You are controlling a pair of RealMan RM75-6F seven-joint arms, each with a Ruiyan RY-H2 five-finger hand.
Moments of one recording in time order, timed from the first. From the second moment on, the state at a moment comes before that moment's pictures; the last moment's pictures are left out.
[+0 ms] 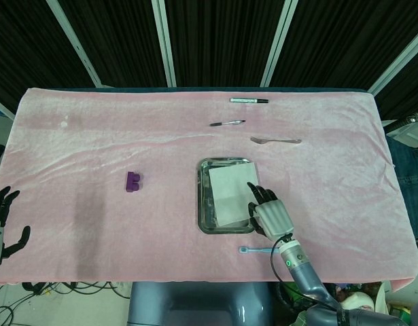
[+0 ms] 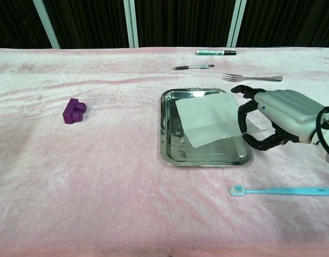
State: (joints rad) left arm -0.04 -1.14 -0.07 -1.70 1.42 1.51 0.05; right arm 0.48 -1.64 0.15 -1.53 -1.26 1.09 -0.50
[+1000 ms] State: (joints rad) left arm -0.04 -1.14 -0.07 -1.70 1.42 1.50 0.05; right arm 0.58 -1.73 0.20 -1.65 -0.93 1.14 -0.77
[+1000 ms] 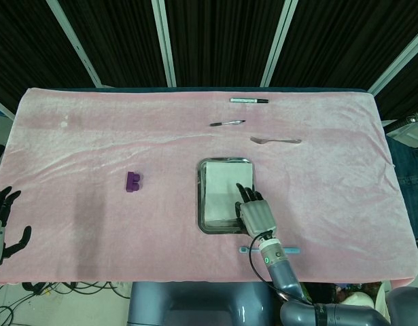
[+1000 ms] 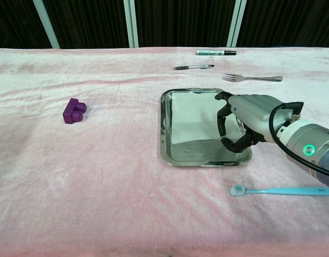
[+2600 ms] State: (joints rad) left arm -0.05 -1.14 -0.07 -1.71 1.41 1.50 0.05; right arm 0.61 -1.75 0.15 -1.56 -0.97 1.13 -0.65
